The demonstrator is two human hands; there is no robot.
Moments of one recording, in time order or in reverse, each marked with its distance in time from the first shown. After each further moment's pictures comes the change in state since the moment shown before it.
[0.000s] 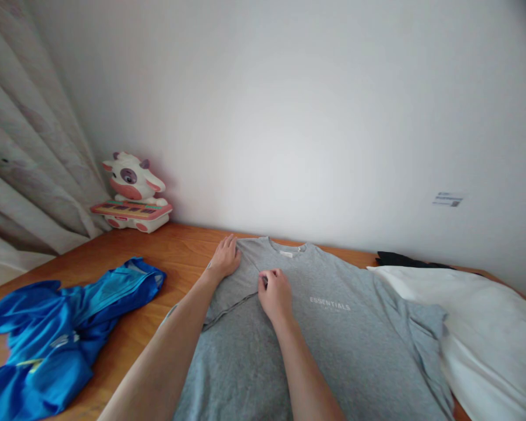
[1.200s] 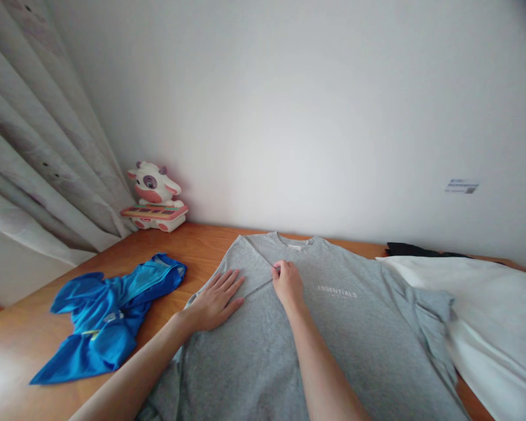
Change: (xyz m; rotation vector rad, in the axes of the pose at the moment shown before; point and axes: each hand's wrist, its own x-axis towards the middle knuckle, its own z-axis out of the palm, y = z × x) left_hand -0.161 -0.024 -0.043 -0.001 -0.090 0.437; right_hand 0.001 0.008 -0.001 -0.041 0.007 0.021
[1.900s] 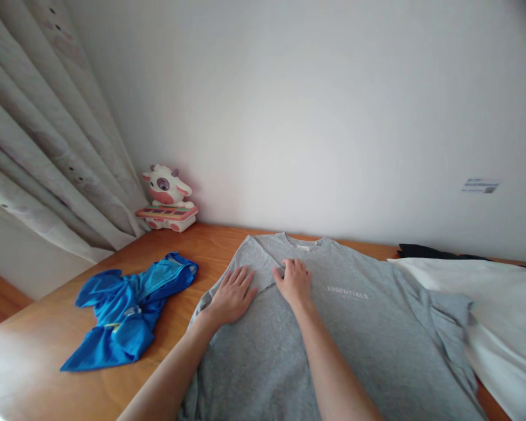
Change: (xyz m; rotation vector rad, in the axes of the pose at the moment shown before) left_hand 0.018 0.022 0.002 -0.086 0.040 -0.236; right_hand -0.005 -0.008 0.002 -0.097 0.039 -0.048
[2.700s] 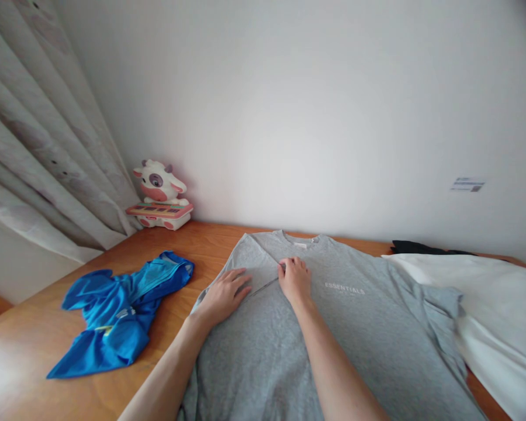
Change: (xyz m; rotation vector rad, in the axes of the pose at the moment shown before) left_hand -0.006 -0.009 -0.018 -0.069 0.058 0.088; right_hand -0.003 0.001 -0.006 -0.036 0.007 0.020
